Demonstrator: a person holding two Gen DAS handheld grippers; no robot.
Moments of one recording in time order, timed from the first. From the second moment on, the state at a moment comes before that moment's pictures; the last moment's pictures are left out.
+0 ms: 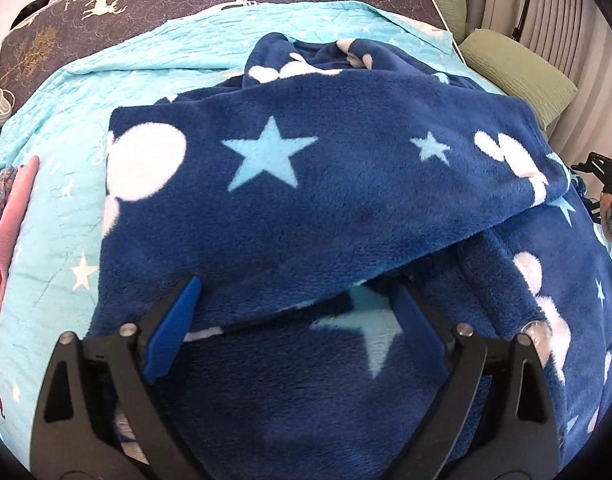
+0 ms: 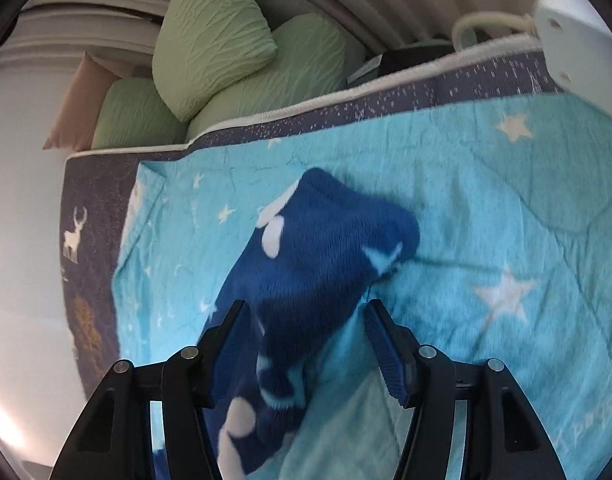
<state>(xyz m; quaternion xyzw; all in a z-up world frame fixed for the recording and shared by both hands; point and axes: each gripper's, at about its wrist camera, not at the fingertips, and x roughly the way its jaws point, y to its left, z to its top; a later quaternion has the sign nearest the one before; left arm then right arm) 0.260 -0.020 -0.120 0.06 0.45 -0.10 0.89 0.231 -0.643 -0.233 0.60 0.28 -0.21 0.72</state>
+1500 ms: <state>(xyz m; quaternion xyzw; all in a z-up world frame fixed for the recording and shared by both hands) 0.271 -0.029 -0.086 -0.14 0.47 -0.28 0.83 0.190 -0.241 -0.082 0.10 0.37 0.18 0.91</state>
